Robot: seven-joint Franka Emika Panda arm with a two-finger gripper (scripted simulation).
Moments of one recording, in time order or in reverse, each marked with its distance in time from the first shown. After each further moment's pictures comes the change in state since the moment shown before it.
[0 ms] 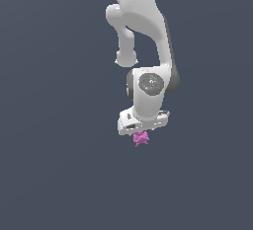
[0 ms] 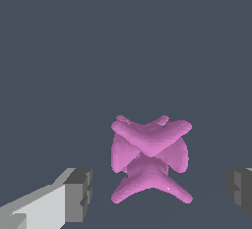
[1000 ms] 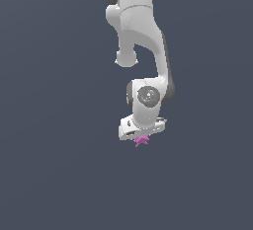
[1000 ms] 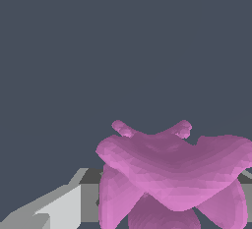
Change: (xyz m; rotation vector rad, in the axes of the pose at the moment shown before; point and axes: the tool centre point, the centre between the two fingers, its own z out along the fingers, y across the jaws) arm 0.001 0.000 0.049 0.000 0.000 -0.003
